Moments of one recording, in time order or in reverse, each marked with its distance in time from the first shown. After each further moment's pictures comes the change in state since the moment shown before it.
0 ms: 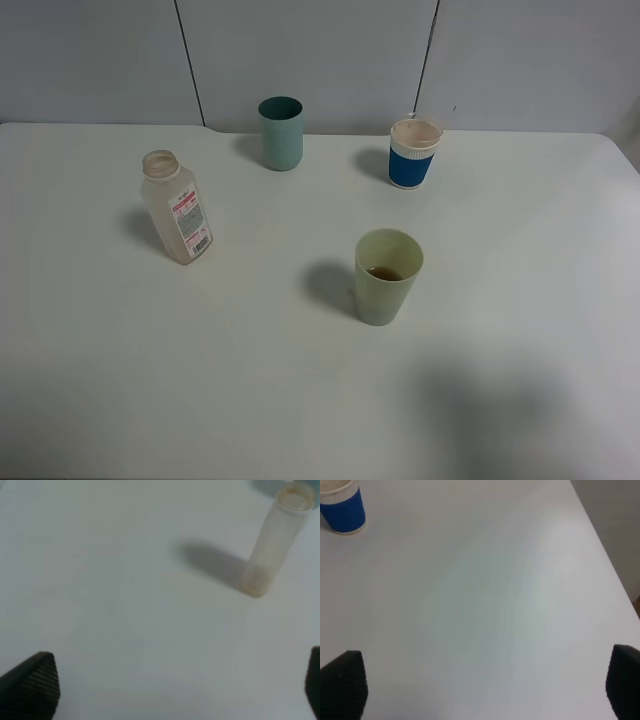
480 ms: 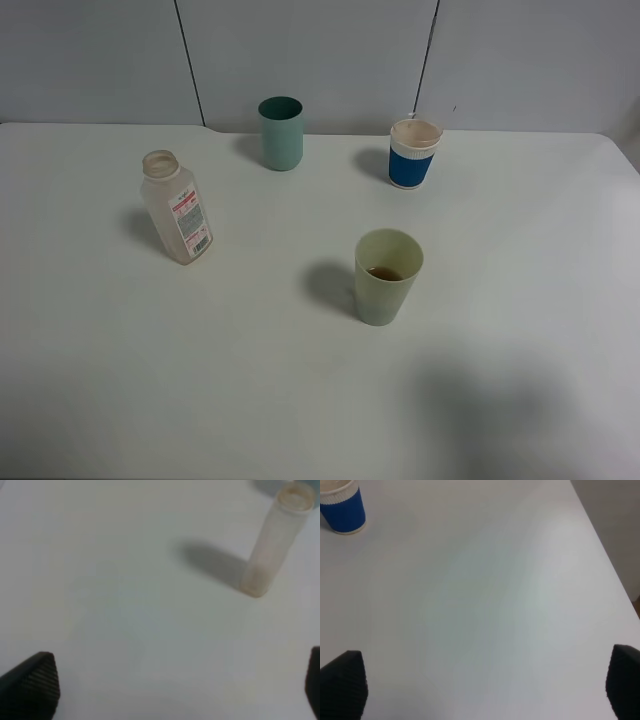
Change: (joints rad) left arm 0.000 0.000 0.000 0.000 0.000 0.000; right arm 0.000 0.000 0.000 0.000 0.000 0.000
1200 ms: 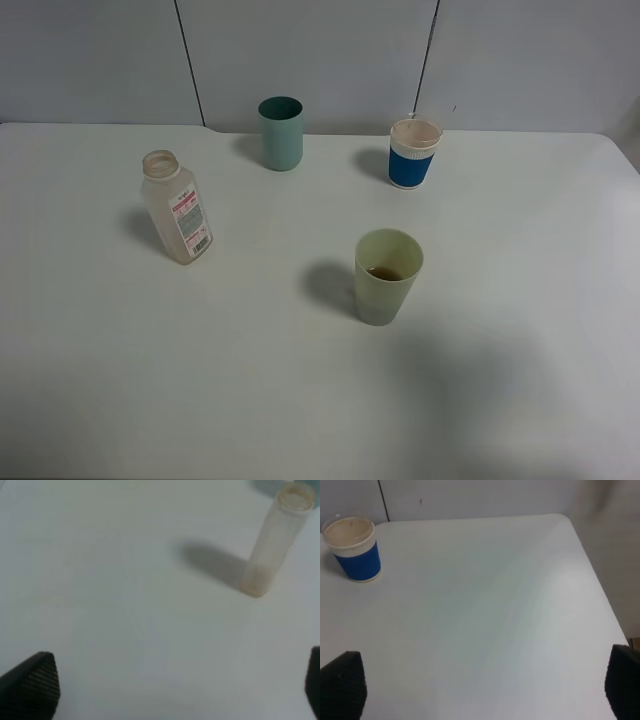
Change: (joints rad) left arm 0.000 0.000 0.000 0.000 0.000 0.000; right arm 0.000 0.190 -0.094 0.019 -0.161 -0.015
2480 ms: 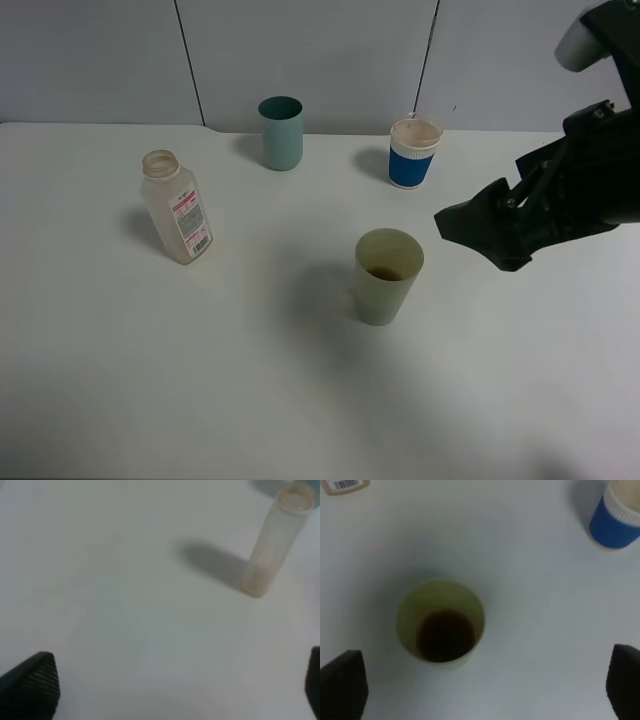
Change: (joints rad) left arm 0.000 0.000 0.000 0.000 0.000 0.000; right arm 0.717 0.757 -0.073 -0.065 -0.355 0.051
